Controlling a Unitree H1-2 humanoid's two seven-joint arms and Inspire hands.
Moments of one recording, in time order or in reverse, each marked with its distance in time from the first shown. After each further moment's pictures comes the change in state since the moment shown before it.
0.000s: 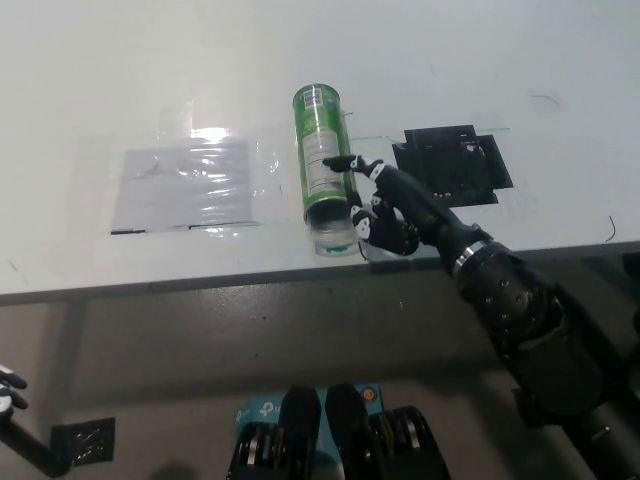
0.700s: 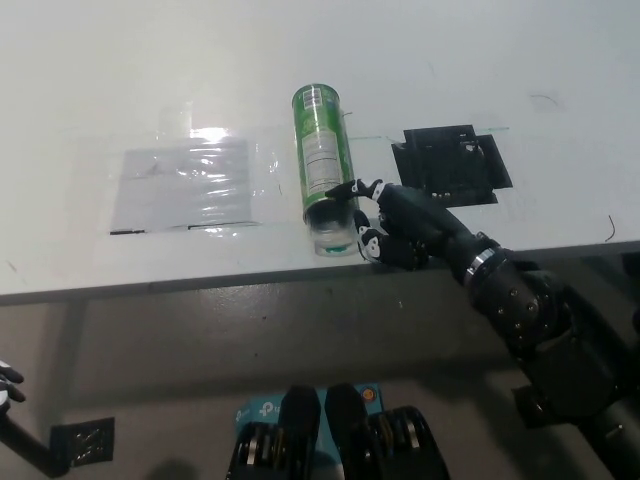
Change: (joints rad) left_arm -0.009 0.018 0.000 -0.003 0.006 0.017 -0.002; right_arm 0.002 -0.038 0.015 0.045 -0.068 -0.108 0.038
